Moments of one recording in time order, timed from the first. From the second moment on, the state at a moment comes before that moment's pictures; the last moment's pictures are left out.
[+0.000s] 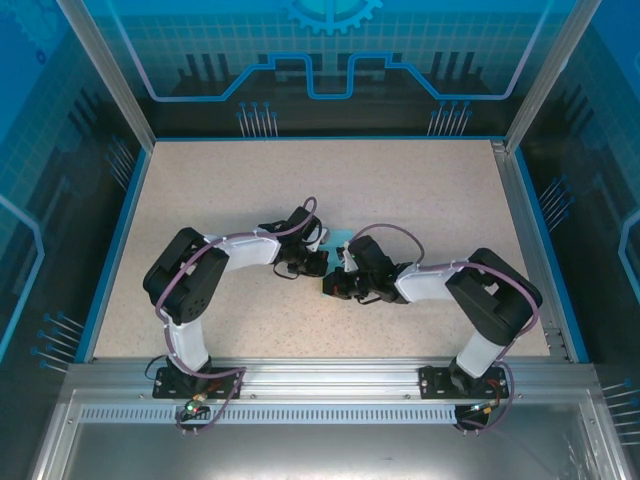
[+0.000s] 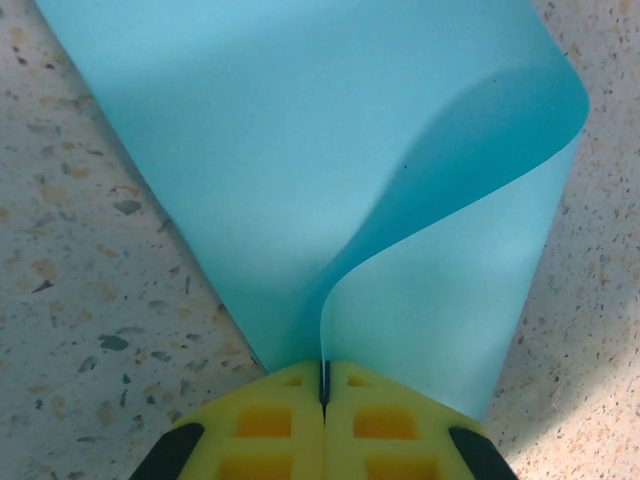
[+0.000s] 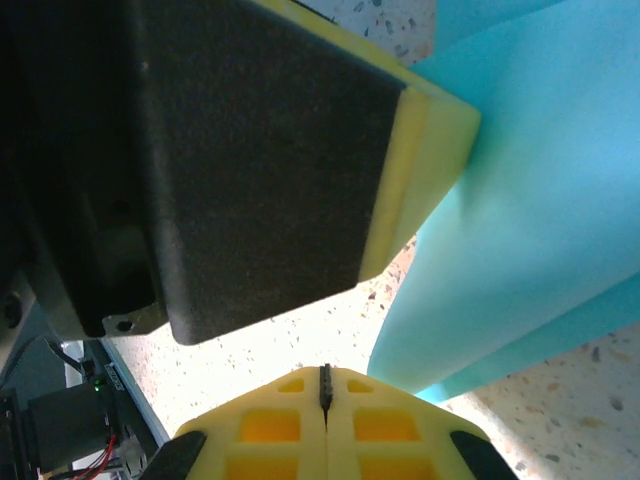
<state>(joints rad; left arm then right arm) -0.58 1.86 1.05 -0.35 0.32 -0.40 0.74 1.68 0.67 0.22 -0.45 0.89</state>
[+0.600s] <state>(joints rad) -0.58 1.86 1.05 -0.35 0.32 -0.40 0.73 1.76 0.65 0.31 -0.45 0.91</state>
